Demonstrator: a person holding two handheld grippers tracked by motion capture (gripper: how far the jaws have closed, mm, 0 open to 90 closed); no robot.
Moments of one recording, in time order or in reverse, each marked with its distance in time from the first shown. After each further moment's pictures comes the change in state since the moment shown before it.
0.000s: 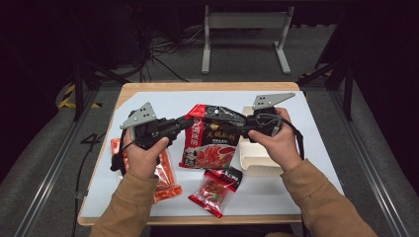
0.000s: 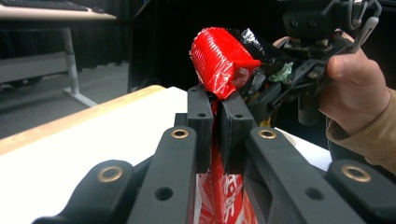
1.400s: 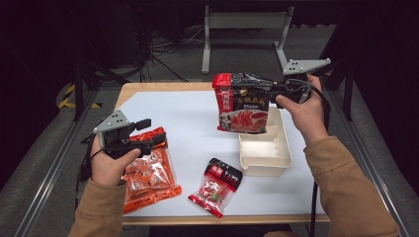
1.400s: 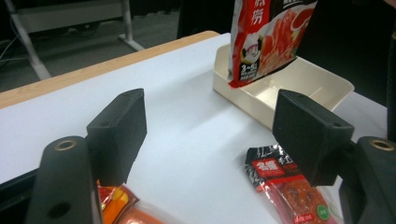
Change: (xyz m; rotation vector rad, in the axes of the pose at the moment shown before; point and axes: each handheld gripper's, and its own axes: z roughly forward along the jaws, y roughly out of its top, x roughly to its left) left arm 0.016 -0.011 -0.068 0.200 0.233 -0.032; right arm -0.063 0.040 -0.065 -0.035 -0.217 -0.081
